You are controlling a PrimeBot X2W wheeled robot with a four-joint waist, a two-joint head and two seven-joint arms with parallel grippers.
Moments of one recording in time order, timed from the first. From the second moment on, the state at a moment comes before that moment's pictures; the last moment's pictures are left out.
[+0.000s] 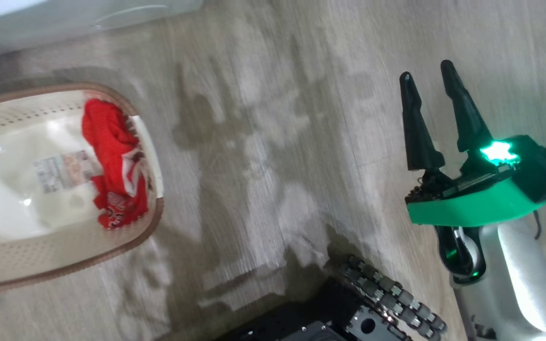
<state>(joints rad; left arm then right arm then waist) -1.25 0.55 -0.25 0.65 -0.45 0.15 -0.15 -0.29 -0.05 0.15 -0.04 0.37 0.13 -0.26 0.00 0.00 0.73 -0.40</state>
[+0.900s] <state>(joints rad) -0.42 0.34 -0.09 -0.03 -0.43 0.28 -0.26 -0.22 -0.05 0.05 0.00 0.20 0.13 -0.23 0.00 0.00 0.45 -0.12</state>
